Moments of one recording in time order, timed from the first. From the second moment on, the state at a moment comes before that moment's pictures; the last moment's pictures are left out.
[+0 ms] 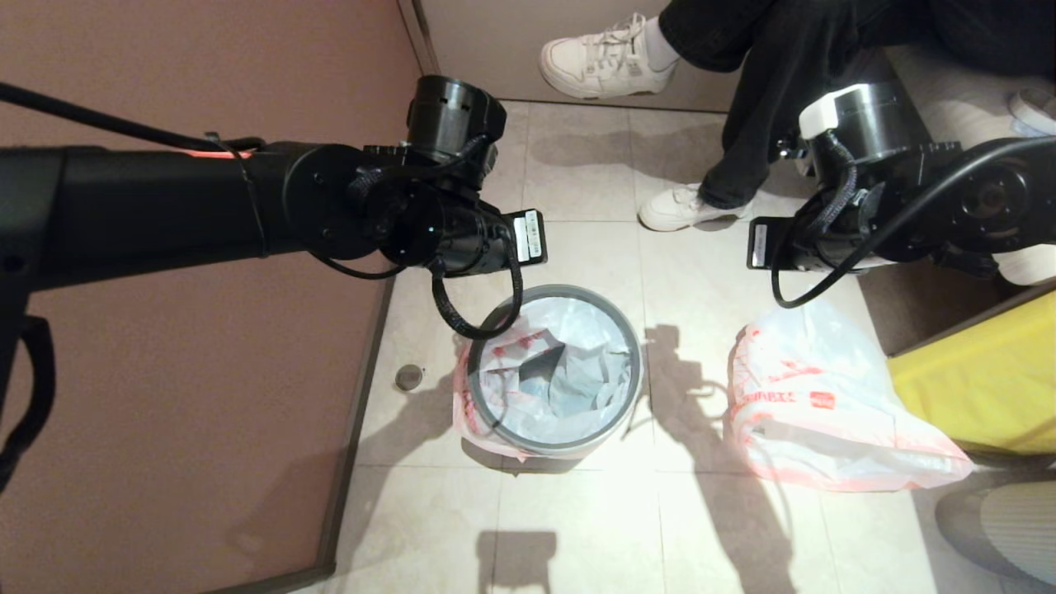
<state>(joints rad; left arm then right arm) -0.61 1.99 -1.83 0.30 0.27 -0.33 0.37 1.90 -1.71 0.33 -0.44 0.28</state>
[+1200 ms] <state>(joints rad) -0.60 1.54 -1.35 0.33 0.57 -0.09 0.34 1.65 -1.45 0.32 -0.58 0.27</state>
